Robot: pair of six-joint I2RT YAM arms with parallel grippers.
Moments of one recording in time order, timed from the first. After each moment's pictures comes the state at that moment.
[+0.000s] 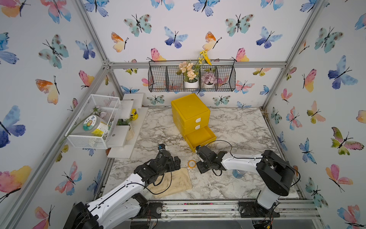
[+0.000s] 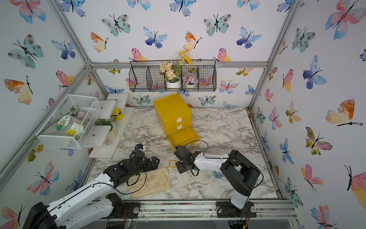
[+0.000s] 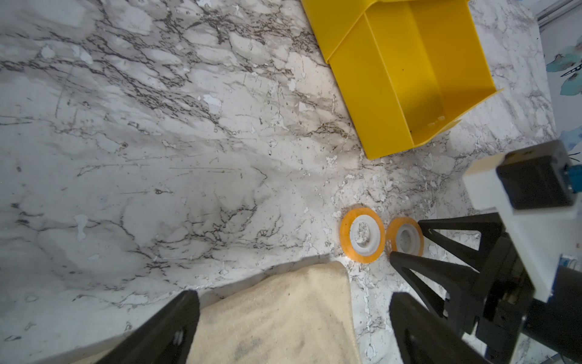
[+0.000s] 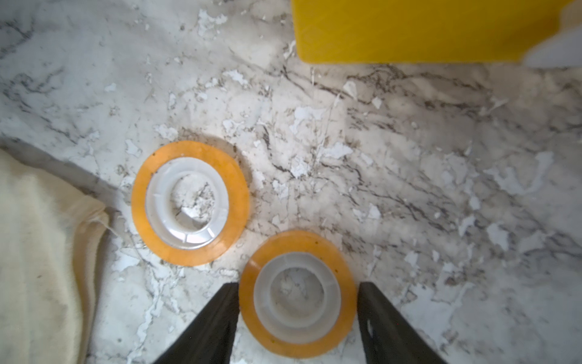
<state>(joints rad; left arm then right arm) -0.68 0.92 0.52 -0.42 -0.09 -0.75 0.96 1.72 0.92 -0.35 0.11 0.35</state>
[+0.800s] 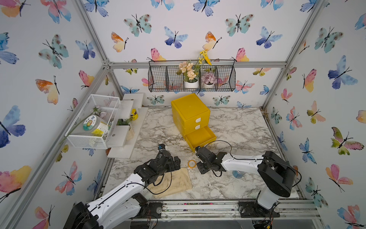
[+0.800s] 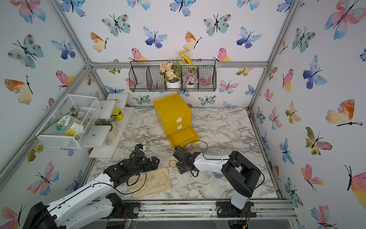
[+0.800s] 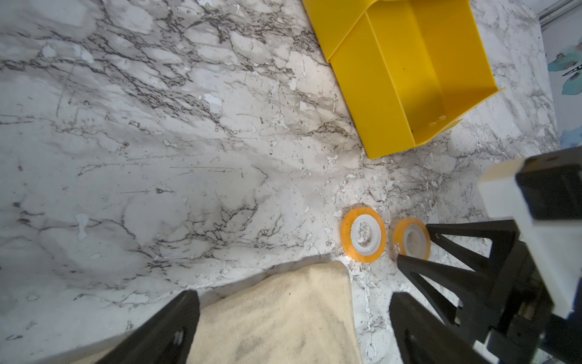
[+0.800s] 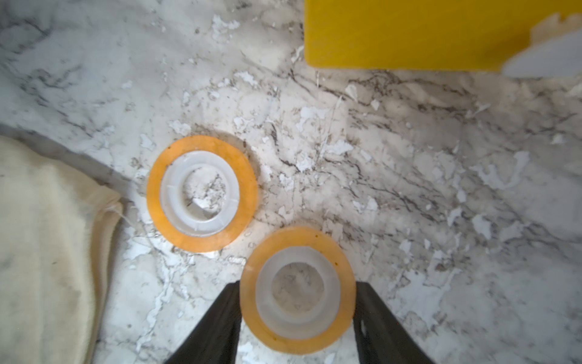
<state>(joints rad) -0.68 0.92 0.52 -0.42 -0.09 -0.75 0.99 1.67 0.92 -0.37 0.13 0.35</state>
